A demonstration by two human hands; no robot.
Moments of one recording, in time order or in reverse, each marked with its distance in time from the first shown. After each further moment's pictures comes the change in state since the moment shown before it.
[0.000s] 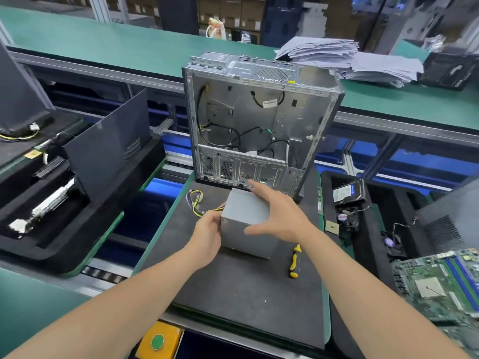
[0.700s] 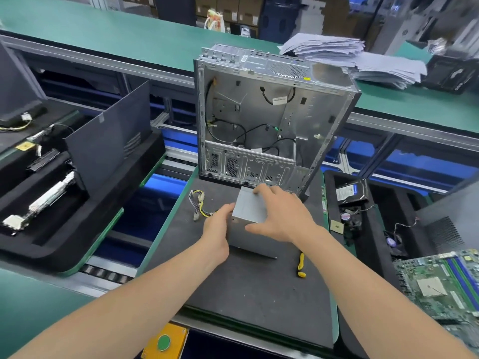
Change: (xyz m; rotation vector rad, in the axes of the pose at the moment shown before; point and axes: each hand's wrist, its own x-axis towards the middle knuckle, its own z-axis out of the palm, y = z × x) left_hand 0.010 0.004 0.007 -0.003 0.343 -0.166; right_hand 0.006 -0.037 0.009 -0.447 0.007 0.086
